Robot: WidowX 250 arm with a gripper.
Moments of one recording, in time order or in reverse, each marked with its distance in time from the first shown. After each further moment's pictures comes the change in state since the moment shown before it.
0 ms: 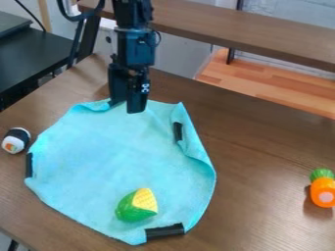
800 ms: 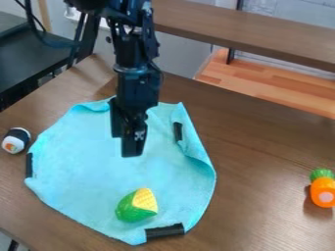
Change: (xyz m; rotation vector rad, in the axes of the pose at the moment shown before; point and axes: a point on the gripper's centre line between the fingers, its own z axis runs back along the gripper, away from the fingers) arm -0.030 -0.061 -0.031 0.065 -0.015 -0.212
